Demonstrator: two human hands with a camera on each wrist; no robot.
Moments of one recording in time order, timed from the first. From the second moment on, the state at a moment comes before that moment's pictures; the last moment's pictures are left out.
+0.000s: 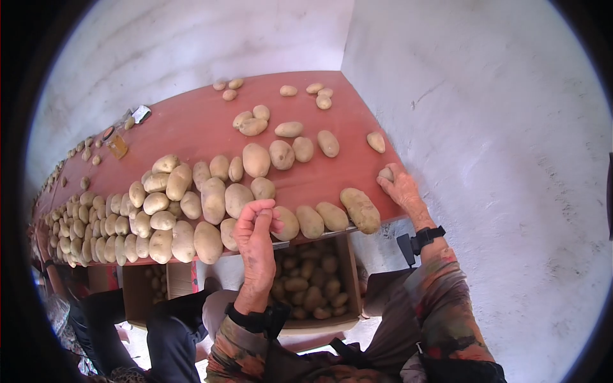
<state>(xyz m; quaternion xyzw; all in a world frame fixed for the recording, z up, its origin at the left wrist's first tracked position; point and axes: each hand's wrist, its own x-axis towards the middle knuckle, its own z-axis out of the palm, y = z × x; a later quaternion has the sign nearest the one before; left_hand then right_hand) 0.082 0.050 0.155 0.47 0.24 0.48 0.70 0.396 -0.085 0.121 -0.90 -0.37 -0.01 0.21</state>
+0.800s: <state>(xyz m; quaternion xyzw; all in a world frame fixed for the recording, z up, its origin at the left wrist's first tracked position) 0.062 0.070 0.163 0.44 0.25 0.53 0.68 0.433 0.028 0.166 -0.88 -0.39 0.20 0.19</state>
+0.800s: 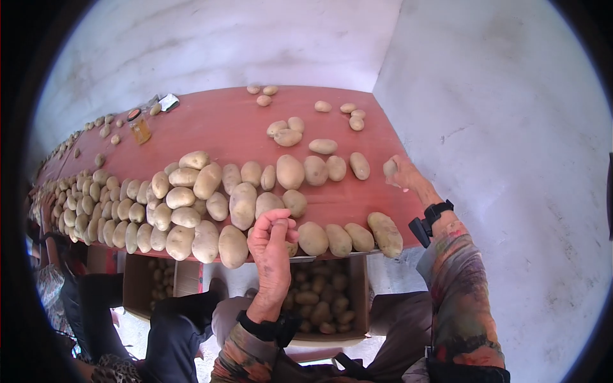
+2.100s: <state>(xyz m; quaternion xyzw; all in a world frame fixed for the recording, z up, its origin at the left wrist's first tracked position) 0.067 0.070 0.160 0.45 0.26 0.51 0.69 0.432 0.084 0.130 -0.87 -0.48 0.11 0.08</state>
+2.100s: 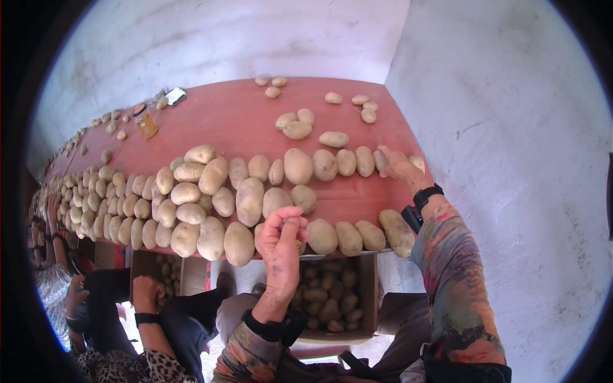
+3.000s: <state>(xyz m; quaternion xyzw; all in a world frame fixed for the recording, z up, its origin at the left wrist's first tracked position) 0.071 0.070 0.160 0.45 0.27 0.52 0.67 0.484 0.014 0.147 -0.93 -0.36 0.03 0.10</state>
